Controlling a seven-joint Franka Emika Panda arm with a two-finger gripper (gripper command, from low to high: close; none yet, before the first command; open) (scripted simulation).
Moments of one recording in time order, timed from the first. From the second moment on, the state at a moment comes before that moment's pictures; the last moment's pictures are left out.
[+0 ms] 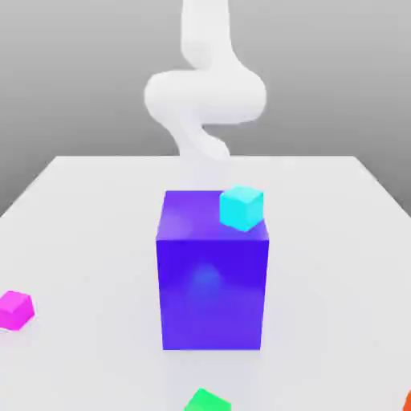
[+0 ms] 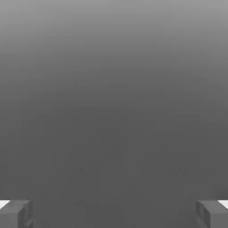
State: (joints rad) arm -0.06 -0.71 -0.01 -2.32 0.00 2.34 0.89
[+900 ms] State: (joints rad) arm -0.59 0.28 -0.23 -2.50 0.18 2.78 1.68
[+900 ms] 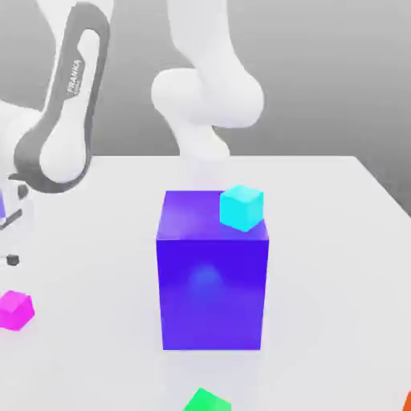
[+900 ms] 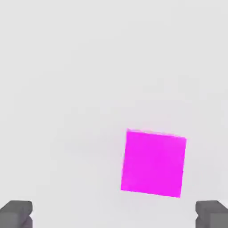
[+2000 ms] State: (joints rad) arm -0.18 0.35 0.16 -2.31 -0.11 2.65 1.43
